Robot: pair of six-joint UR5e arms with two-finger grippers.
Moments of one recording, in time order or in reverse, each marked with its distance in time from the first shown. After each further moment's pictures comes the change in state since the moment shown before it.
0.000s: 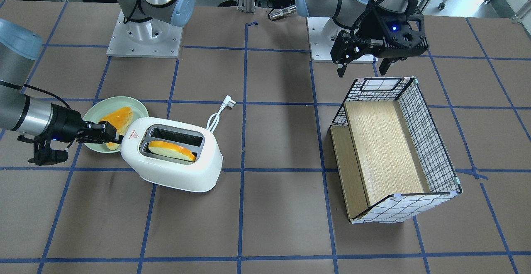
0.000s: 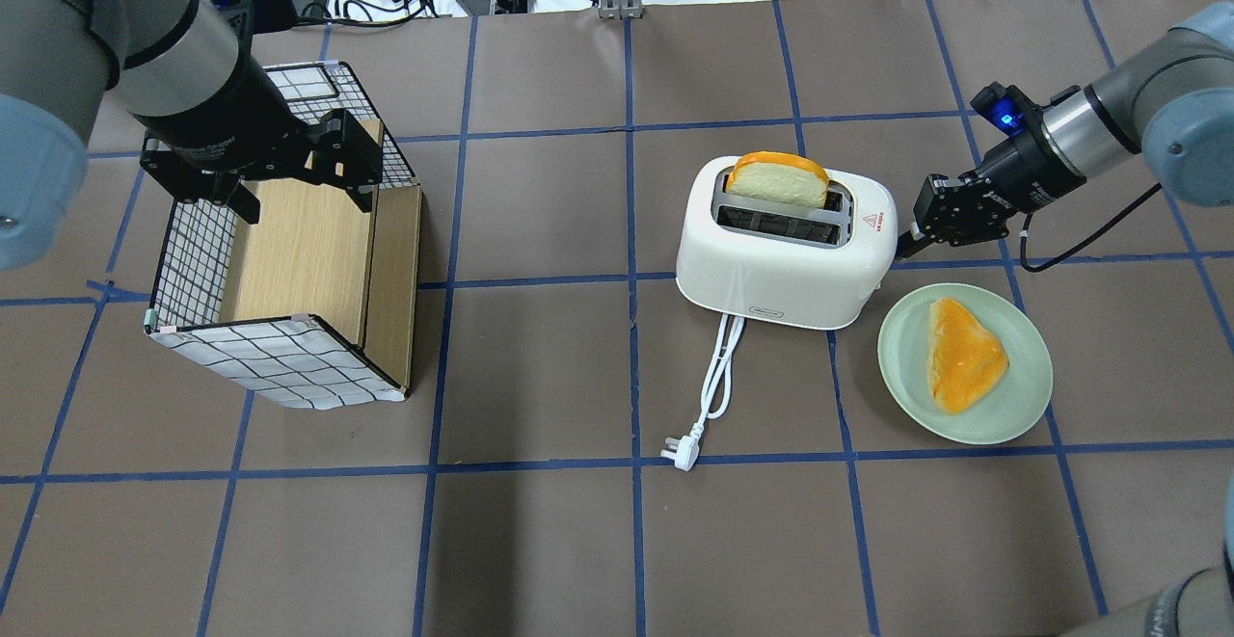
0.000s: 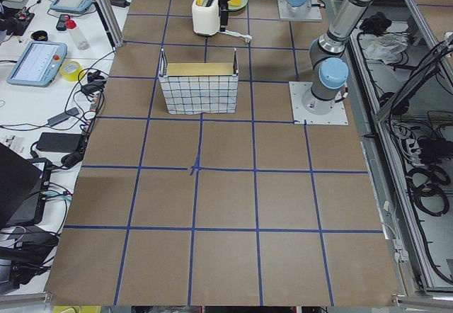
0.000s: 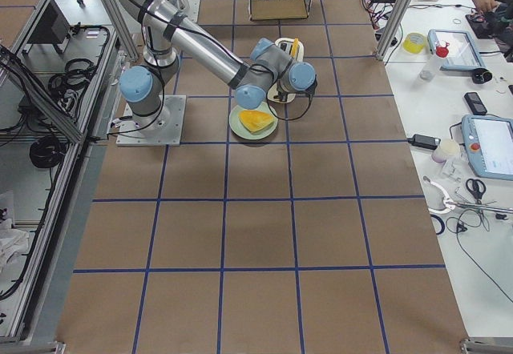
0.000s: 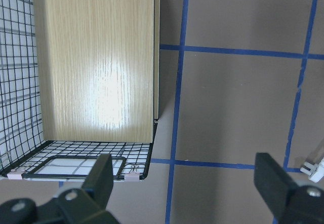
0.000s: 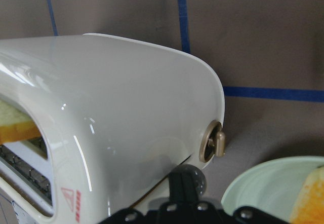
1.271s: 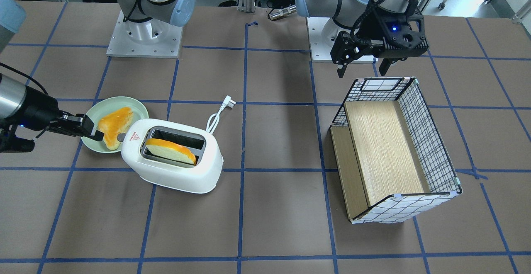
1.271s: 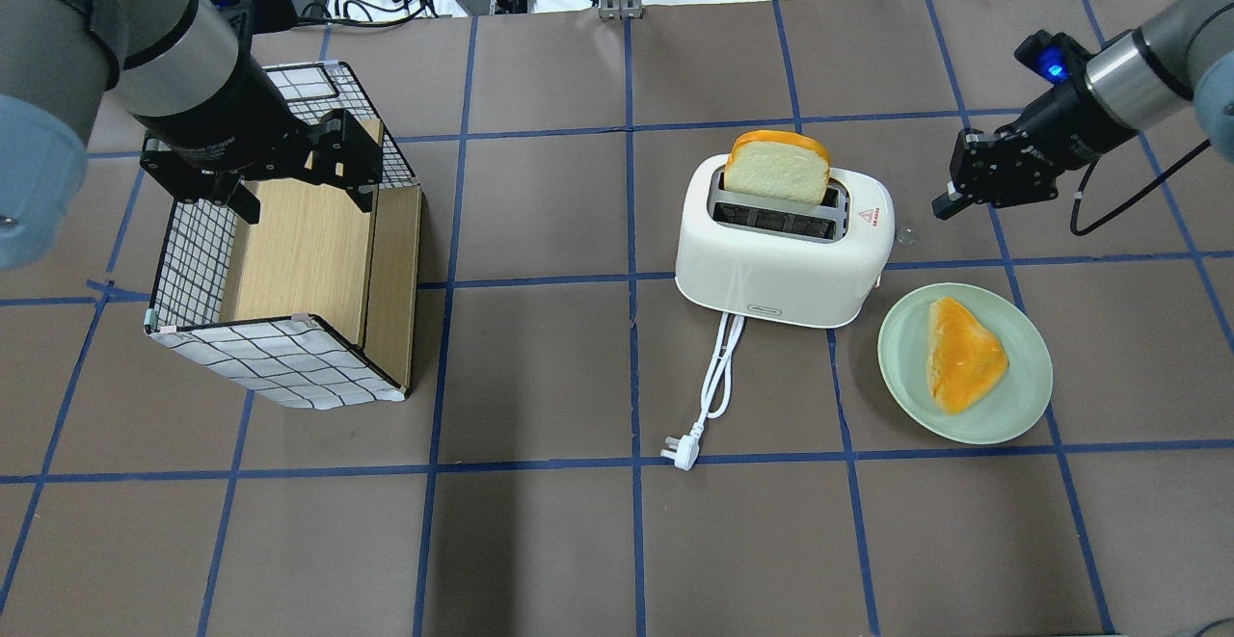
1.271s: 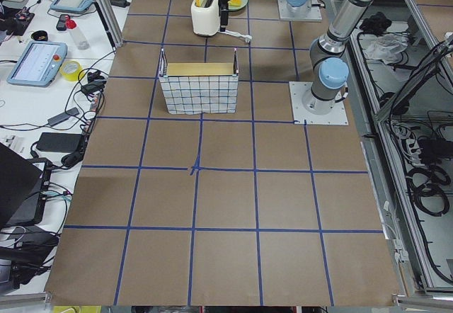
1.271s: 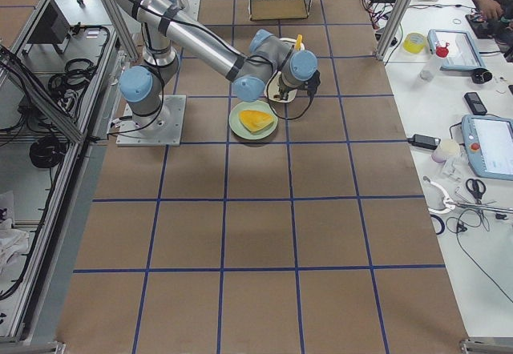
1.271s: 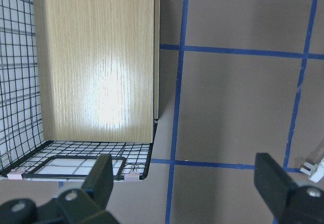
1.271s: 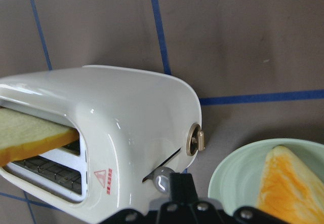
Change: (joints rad) left arm 0.000 0.000 0.000 0.000 -0.001 0.000; right arm 0.003 -0.108 -0.093 0.012 -0.094 0.163
